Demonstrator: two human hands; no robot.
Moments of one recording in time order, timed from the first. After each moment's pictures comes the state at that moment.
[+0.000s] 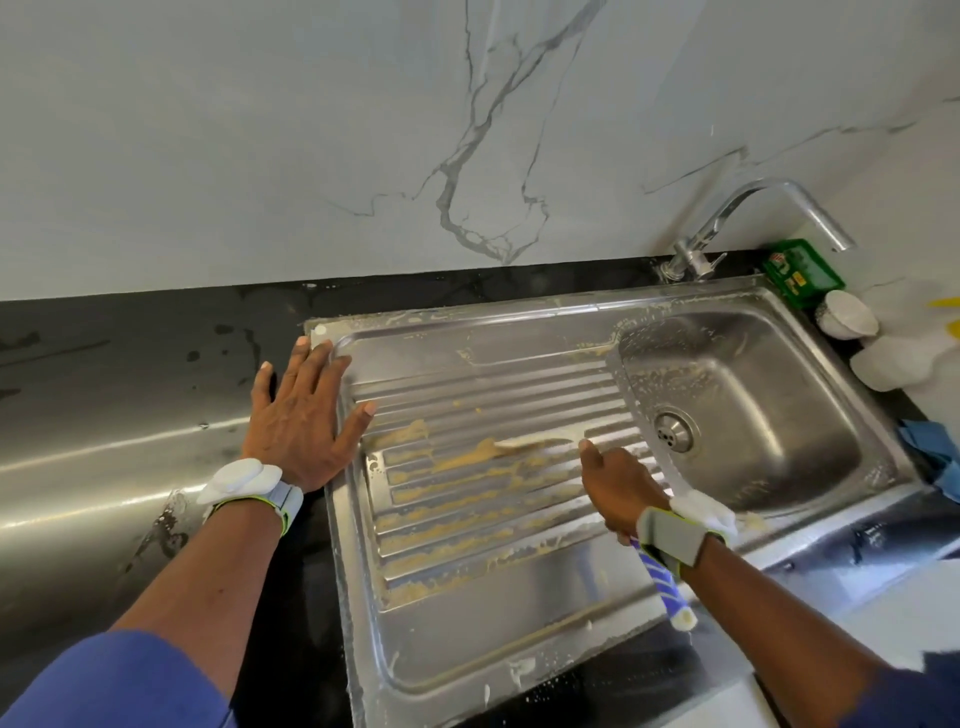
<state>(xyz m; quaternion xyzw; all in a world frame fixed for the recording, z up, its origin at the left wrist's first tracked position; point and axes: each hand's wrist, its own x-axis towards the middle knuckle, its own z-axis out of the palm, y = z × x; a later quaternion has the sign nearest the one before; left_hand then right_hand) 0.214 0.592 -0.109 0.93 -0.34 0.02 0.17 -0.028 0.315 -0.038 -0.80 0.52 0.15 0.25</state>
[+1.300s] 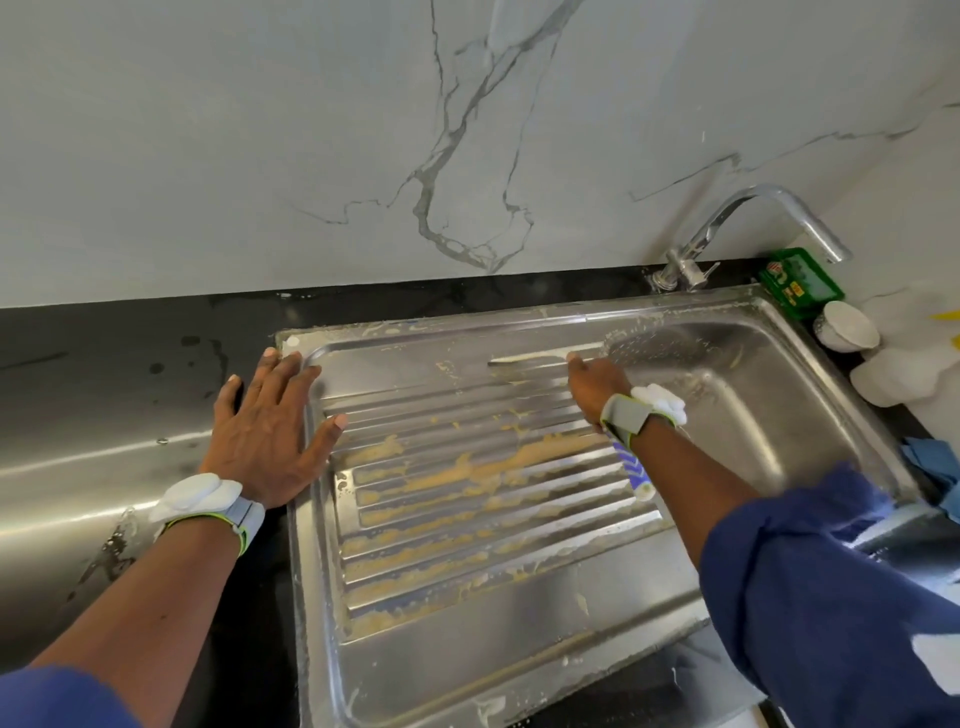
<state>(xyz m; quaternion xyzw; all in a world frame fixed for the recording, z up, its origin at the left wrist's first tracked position) 0.220 0.590 -0.111 0.93 -0.32 0.01 0.16 0.077 0.225 -0.029 -0.84 0.48 0.06 0.25</state>
